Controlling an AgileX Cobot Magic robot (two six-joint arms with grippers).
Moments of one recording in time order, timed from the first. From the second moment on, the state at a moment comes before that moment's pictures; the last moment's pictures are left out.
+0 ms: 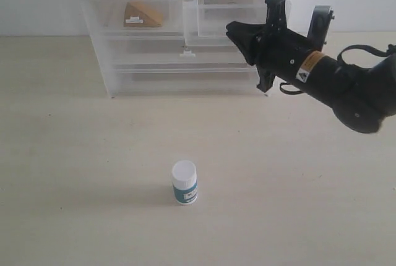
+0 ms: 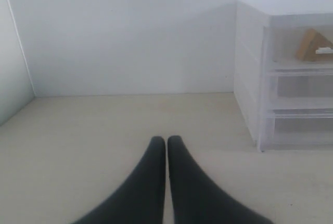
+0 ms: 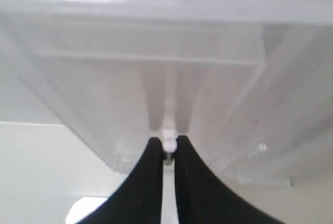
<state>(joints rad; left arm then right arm) 0.13 0.00 0.00 -0.05 0.13 0.06 0.28 2.02 -0.87 -0.53 -1.17 1.70</state>
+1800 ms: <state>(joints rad) 0.13 0.00 0.00 -0.05 0.13 0.06 0.68 1.41 -0.66 -1.56 -0.55 1.15</state>
